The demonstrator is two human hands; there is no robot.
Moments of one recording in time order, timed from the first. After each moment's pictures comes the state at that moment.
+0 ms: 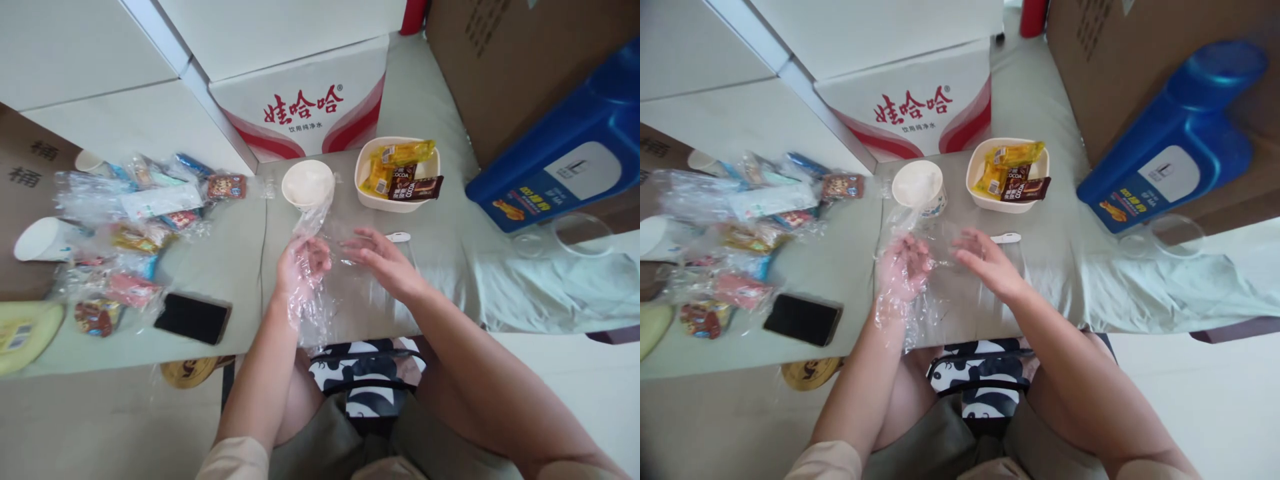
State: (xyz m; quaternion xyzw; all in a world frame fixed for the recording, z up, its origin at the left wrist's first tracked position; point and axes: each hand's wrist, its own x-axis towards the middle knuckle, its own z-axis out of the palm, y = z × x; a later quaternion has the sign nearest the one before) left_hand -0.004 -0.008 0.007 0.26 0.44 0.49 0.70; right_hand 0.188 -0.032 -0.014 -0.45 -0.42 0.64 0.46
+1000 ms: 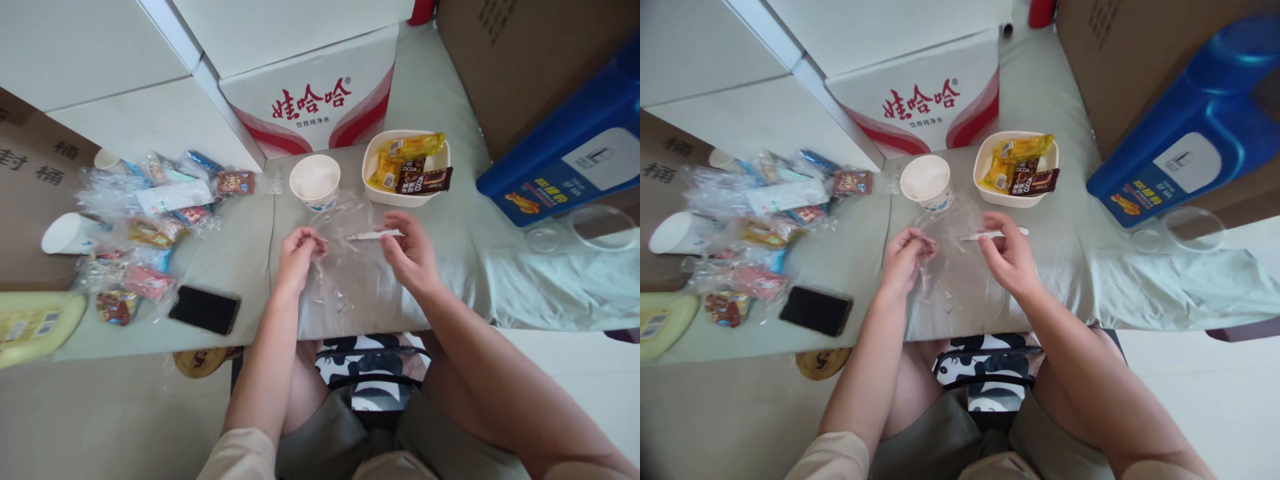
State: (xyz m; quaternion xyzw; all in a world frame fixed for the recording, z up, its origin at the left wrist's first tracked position) left_hand -0.016 -0.001 -0.005 0.34 0.54 0.50 0.59; right_hand 0.198 -0.035 -0.007 -0.51 -0.56 0.38 0.53
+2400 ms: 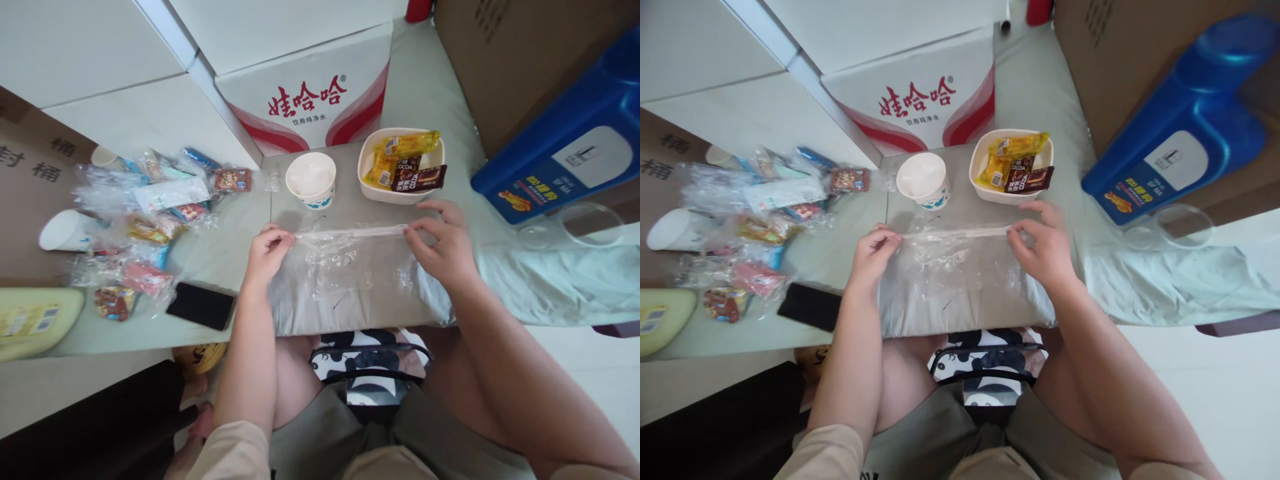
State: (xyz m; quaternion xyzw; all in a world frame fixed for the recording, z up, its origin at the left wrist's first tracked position) left_hand -0.072 0.004 0.001 0.56 0.57 0.46 0.38; right_hand 0.261 -0.033 0.002 -0.61 -0.63 0.19 0.43
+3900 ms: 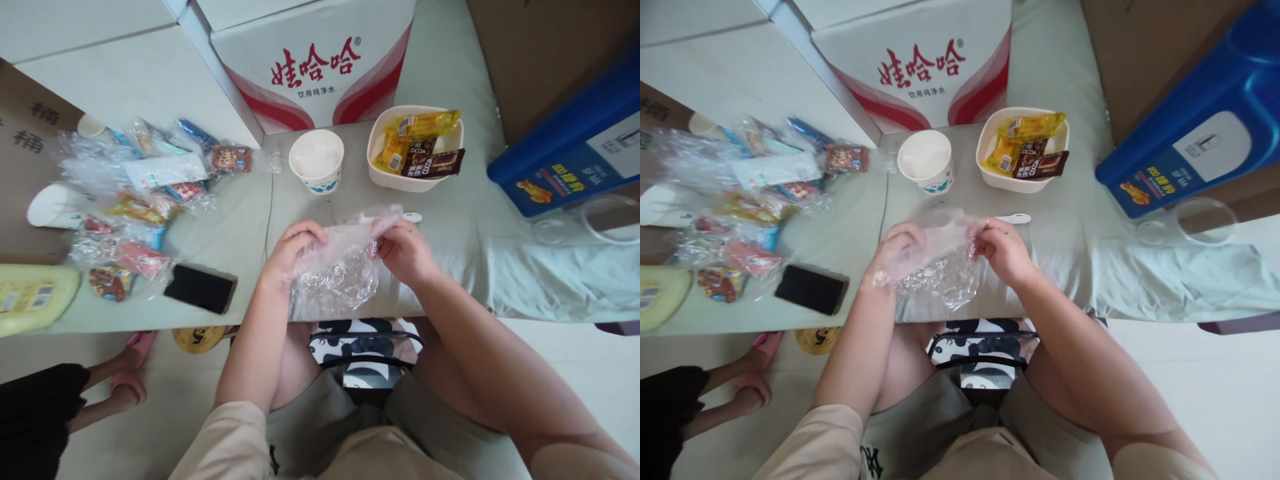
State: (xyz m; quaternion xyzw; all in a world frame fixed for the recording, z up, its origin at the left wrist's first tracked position) left_hand -0.029 -0.018 0.015 0.40 0.45 0.42 0.68; right_hand 0.190 -0.034 0.003 -0.43 -0.38 0.67 0.47
